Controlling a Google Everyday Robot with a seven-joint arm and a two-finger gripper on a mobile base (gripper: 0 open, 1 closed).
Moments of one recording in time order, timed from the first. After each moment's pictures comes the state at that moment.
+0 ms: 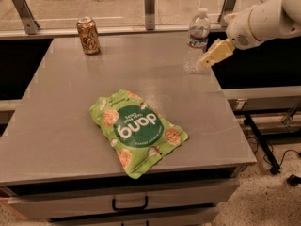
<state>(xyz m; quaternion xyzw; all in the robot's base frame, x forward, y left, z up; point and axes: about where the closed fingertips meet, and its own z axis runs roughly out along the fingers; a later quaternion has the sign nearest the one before) 0.685 -0.192 0.933 -0.48 0.76 0.02 0.44</state>
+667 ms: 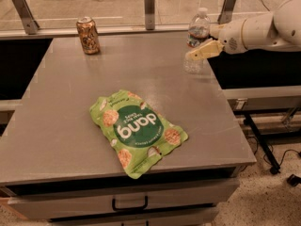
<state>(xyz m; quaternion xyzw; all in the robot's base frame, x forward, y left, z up) 0.732 -0.174 0.907 -0.42 0.75 0.16 0.49</state>
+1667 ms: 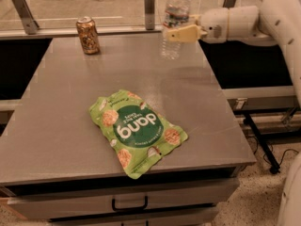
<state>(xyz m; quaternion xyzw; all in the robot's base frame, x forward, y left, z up) 0.702 -0.081 0.965 -0.46 0.62 0.38 0.51</state>
